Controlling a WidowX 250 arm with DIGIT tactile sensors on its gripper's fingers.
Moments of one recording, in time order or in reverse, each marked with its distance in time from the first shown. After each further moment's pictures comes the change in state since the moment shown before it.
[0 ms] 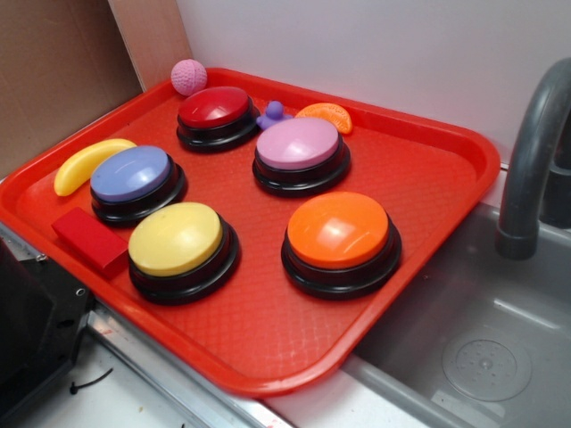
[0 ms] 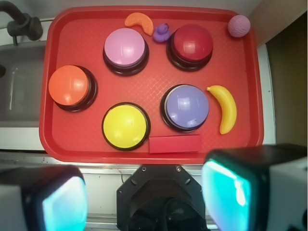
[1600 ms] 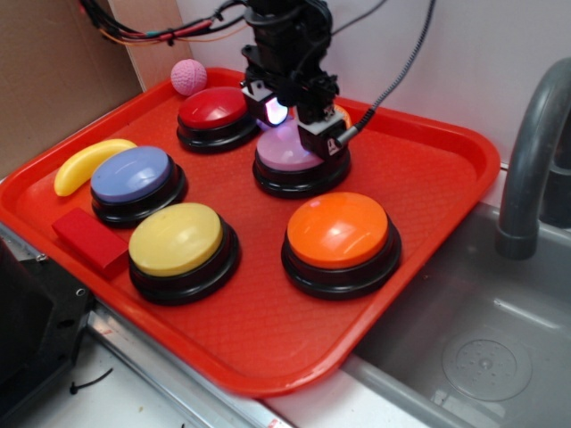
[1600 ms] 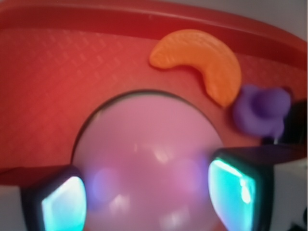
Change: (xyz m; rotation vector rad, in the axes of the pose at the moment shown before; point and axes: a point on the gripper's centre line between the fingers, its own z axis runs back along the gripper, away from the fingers) arm 0.157 -0.029 -0.210 0.043 0.003 -0.101
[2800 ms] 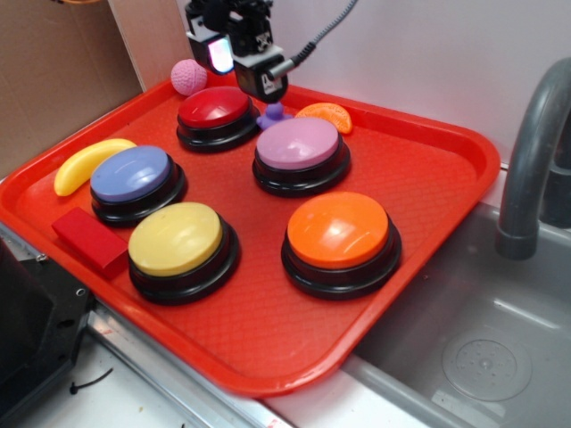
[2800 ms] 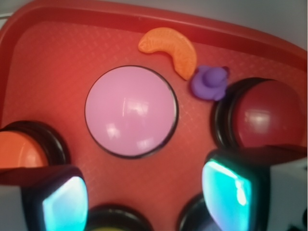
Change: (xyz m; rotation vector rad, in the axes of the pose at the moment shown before) arm -0.034 0.025 0.071 -0.059 0.073 -0.040
